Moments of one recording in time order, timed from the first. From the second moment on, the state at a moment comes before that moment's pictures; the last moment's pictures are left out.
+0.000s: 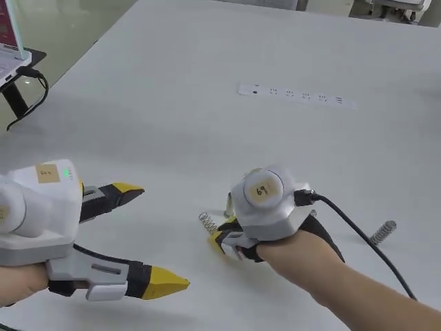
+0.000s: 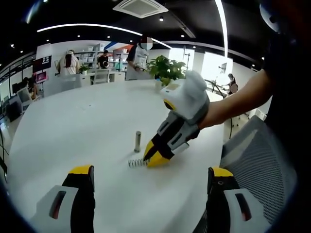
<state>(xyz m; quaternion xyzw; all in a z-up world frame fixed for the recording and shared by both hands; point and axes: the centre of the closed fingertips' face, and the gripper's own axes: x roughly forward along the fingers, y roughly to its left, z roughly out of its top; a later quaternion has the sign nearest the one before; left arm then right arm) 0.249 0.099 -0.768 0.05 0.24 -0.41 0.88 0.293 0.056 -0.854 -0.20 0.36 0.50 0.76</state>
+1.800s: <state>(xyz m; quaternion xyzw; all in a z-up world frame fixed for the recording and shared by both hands) 0.245 0.045 -0.757 0.04 0.23 -0.50 0.84 0.249 -0.008 -0.785 -0.26 0.26 0.62 0.69</state>
